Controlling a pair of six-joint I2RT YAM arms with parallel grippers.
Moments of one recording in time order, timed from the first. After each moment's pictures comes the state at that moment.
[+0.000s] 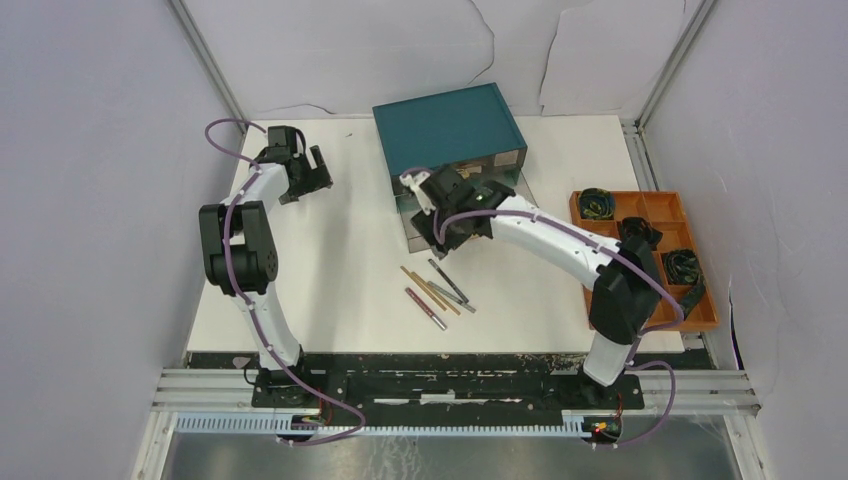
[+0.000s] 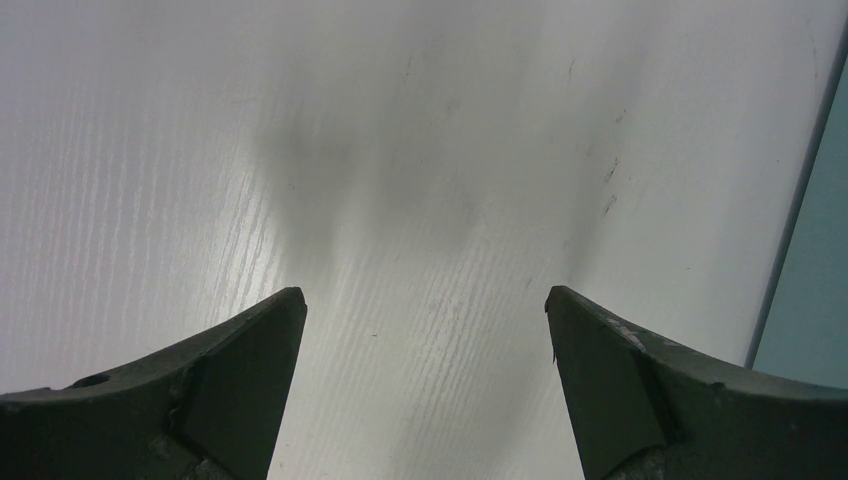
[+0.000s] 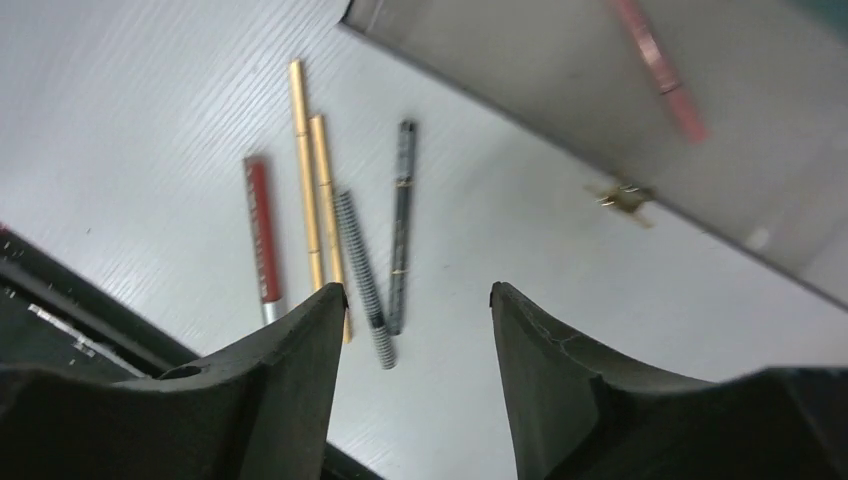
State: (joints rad) left arm 0.07 1.97 1.47 -0.42 -0.03 -0.30; right arm 0.80 1.79 1.60 -0.82 0.10 0.04
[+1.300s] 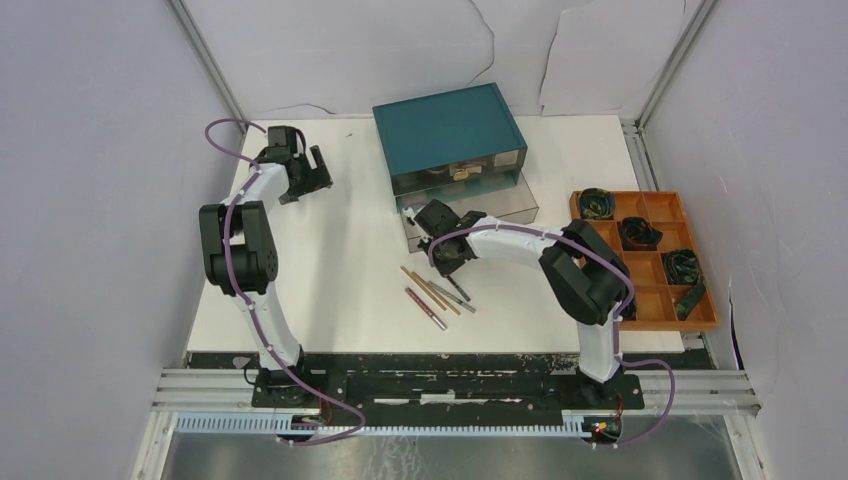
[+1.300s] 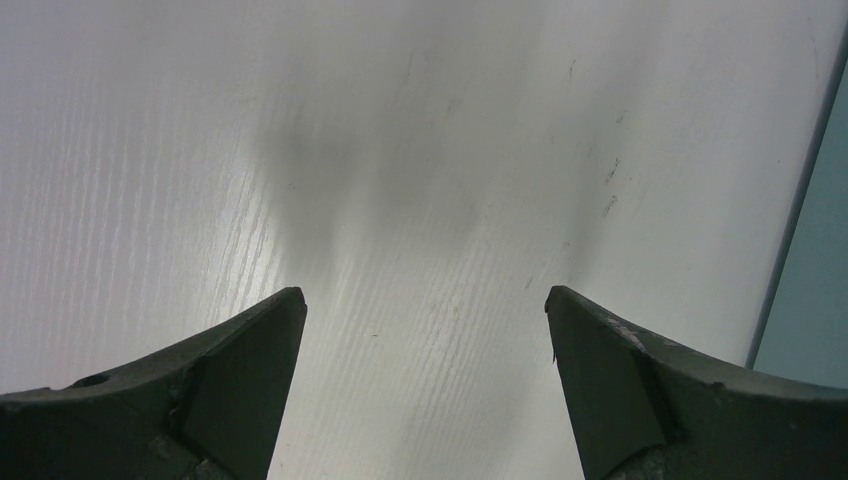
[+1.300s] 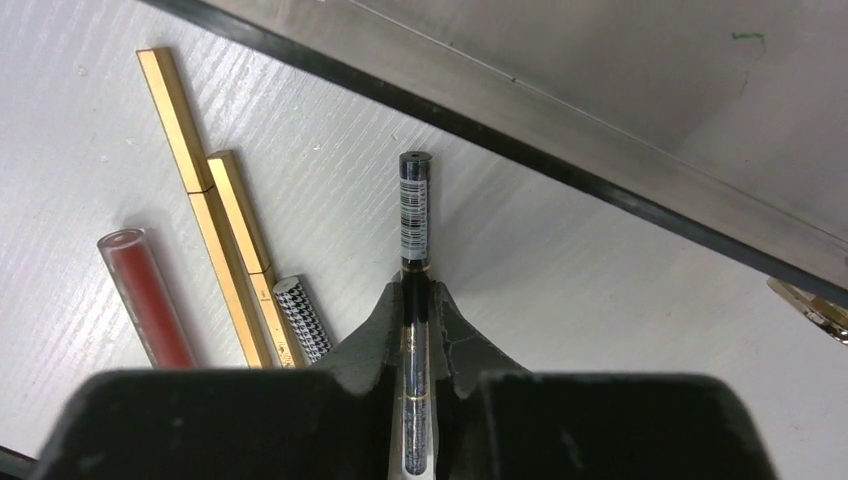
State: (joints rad) left arm 0.07 1.97 1.47 -0.42 -0.03 -0.30; right arm 0.82 1.96 1.32 -0.52 0.07 0.14
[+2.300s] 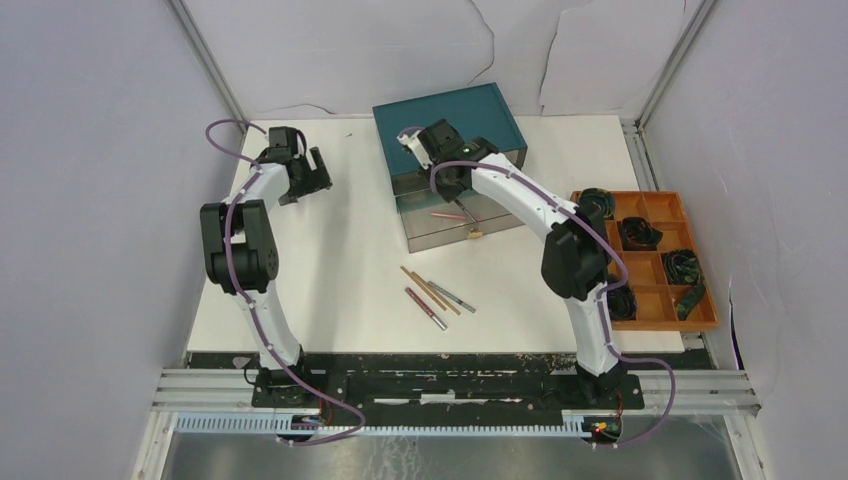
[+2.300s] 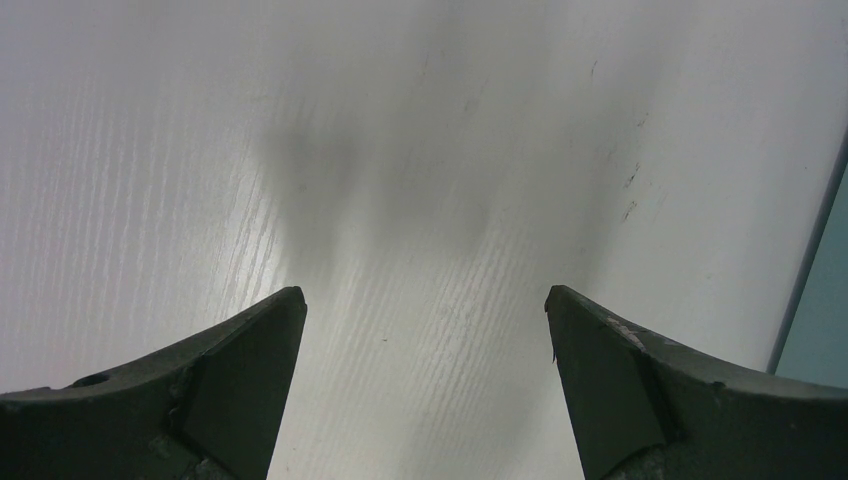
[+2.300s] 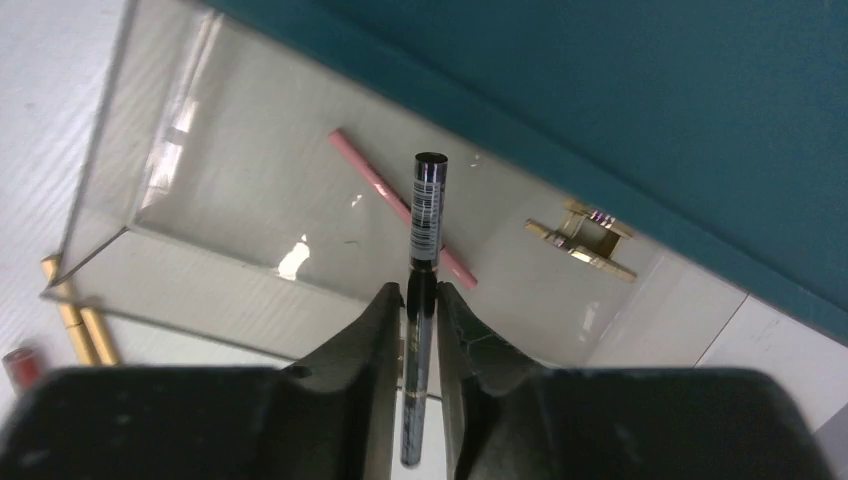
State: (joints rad) left arm 0.07 1.98 1.47 -0.42 -0.05 -0.30; right arm 0.68 2.11 1.99 -0.86 0.19 -0.16
